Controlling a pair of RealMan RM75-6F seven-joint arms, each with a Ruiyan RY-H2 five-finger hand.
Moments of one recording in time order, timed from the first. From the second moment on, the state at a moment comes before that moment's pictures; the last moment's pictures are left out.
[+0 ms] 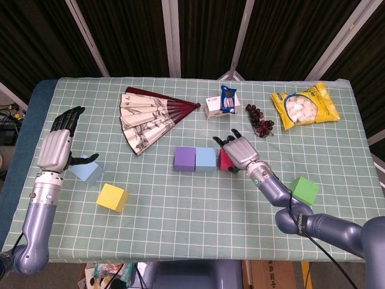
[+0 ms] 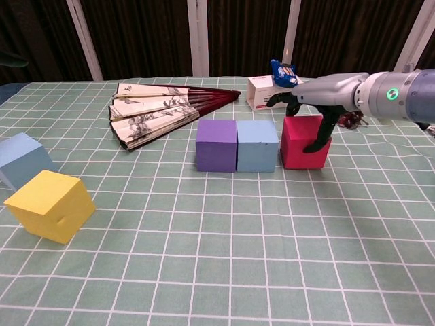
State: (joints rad) left arm -0.54 -1.21 -0.32 -1.86 0.99 1.29 0.23; right arm 0.95 -1.45 0.17 -1.31 -1.01 0.67 -0.34
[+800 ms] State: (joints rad) left arm -0.54 -1.20 -0.32 -1.88 1.00 1.29 0.22; right arm 0.98 -1.45 0.15 -1.36 -0.97 0.69 -0.37
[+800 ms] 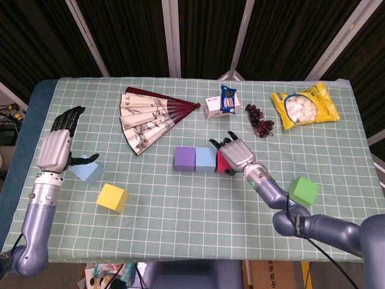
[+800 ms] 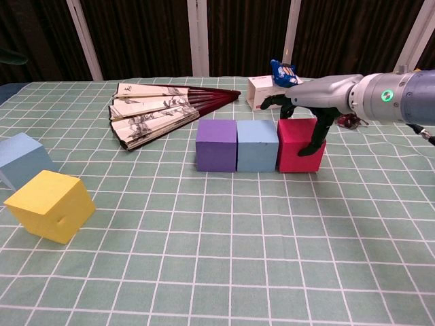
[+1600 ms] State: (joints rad) left arm -0.54 -1.20 -0.32 -1.87 1.00 1.28 0.21; right arm 0.99 -1.47 0.14 -1.34 -0.95 0.70 -0.37
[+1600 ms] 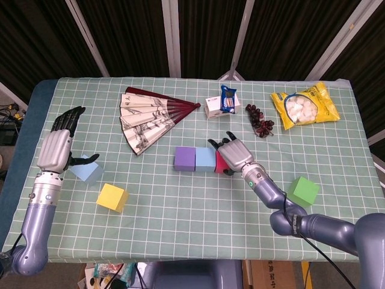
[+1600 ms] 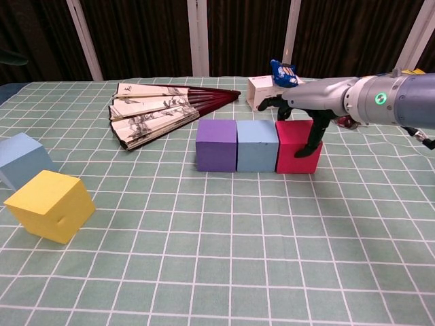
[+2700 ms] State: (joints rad) left arm -0.54 -1.20 -0.32 -1.87 0.99 1.28 0.21; right arm 1.00 -1.50 0.14 -1.32 -0.94 0.71 -0.37
